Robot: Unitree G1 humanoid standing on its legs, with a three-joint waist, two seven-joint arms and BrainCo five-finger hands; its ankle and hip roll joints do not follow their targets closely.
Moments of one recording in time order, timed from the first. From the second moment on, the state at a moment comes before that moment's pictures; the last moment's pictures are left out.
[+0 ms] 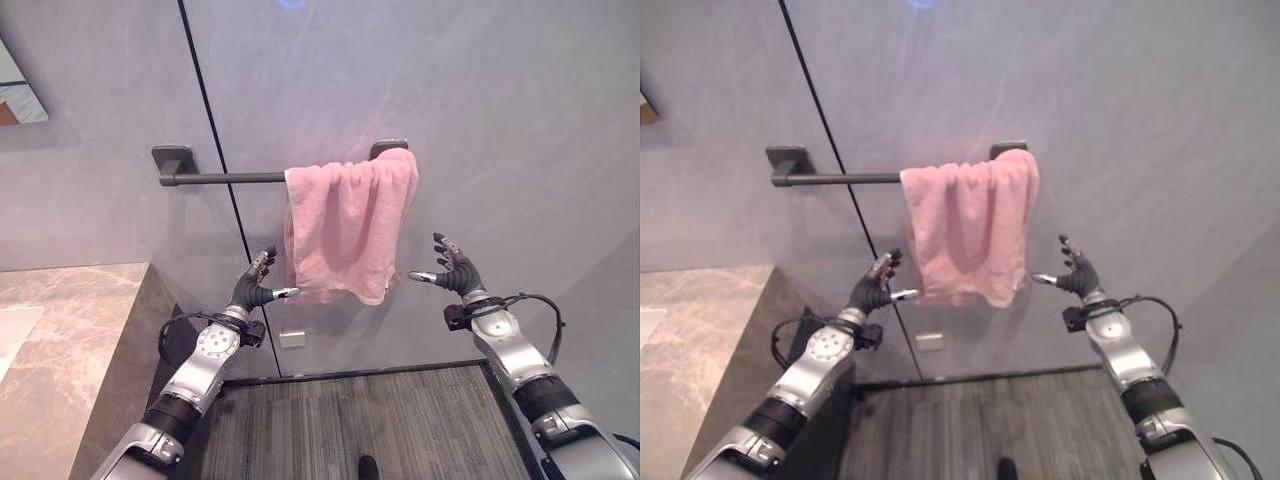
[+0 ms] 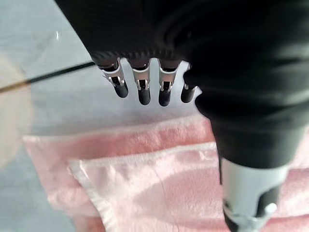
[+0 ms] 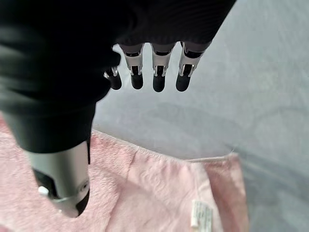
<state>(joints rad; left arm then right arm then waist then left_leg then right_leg) -0.33 0.42 -0.42 0.40 -0.36 -0.13 0.10 -0.39 -0.55 0.32 0.50 0.30 -0.11 -0.11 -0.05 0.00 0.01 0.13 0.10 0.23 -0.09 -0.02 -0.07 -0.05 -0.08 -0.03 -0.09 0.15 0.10</state>
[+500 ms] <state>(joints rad) -0.43 0.34 -0.48 0.54 -0.40 -0.10 0.10 -0.47 -0.46 0.39 0.57 0.42 -0.09 -0.11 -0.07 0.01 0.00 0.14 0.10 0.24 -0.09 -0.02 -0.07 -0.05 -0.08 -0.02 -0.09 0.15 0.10</state>
